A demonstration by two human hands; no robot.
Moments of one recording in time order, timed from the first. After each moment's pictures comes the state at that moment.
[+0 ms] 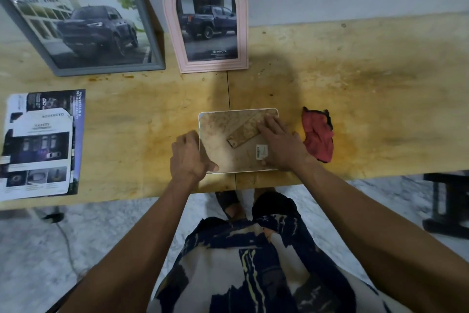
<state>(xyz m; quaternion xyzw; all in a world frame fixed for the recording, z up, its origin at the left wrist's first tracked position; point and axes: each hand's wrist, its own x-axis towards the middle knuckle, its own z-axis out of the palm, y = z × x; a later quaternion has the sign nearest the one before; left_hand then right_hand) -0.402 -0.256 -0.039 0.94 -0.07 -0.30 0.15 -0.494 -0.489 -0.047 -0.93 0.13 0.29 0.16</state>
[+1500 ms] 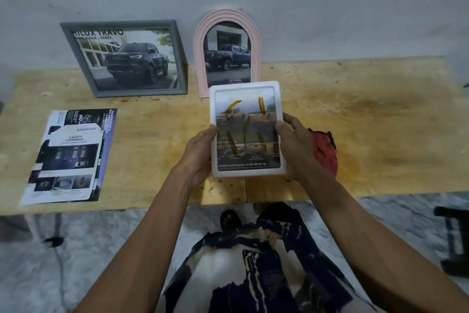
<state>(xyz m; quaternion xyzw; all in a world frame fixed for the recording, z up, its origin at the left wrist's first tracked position) -0.395 -0.256 0.047 0.60 0.16 -0.38 0.69 -0.478 -0.439 0.047 -0.58 0.41 -0.11 0.70</state>
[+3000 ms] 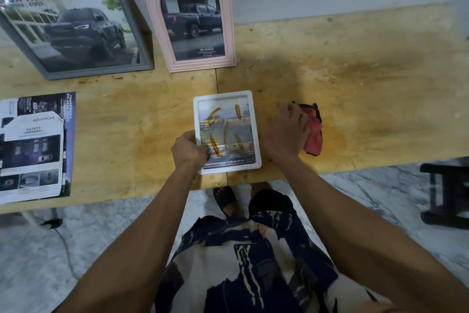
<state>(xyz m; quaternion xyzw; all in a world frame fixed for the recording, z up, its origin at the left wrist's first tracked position) -0.412 -0.283 -0.040 0.88 0.11 -0.27 0.37 -0.494 -0.473 -0.030 -0.88 0.44 0.00 0.19</state>
